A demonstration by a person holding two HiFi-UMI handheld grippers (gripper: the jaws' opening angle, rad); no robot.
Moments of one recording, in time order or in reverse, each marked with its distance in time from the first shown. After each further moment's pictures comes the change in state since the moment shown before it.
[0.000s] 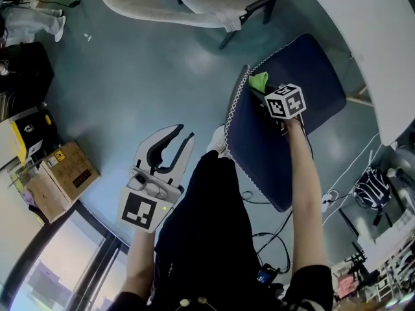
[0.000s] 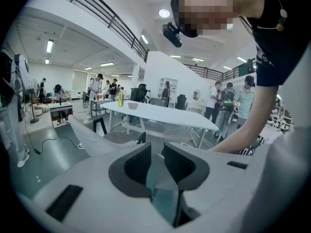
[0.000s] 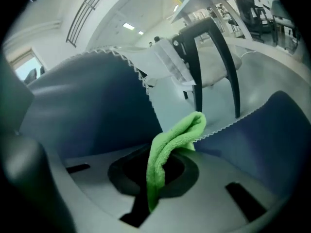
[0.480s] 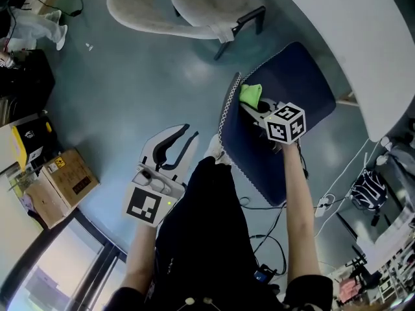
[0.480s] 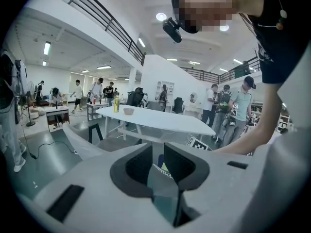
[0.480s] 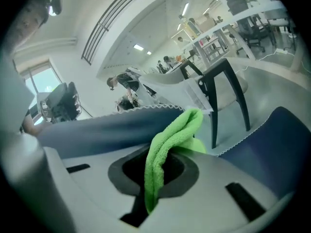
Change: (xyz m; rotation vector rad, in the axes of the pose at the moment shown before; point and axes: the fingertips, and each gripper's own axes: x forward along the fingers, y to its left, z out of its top) left arm 0.004 -0.015 0.026 0.026 -0.036 -0.032; right arm -0.070 0.087 0.045 -0.014 -0.221 0.115
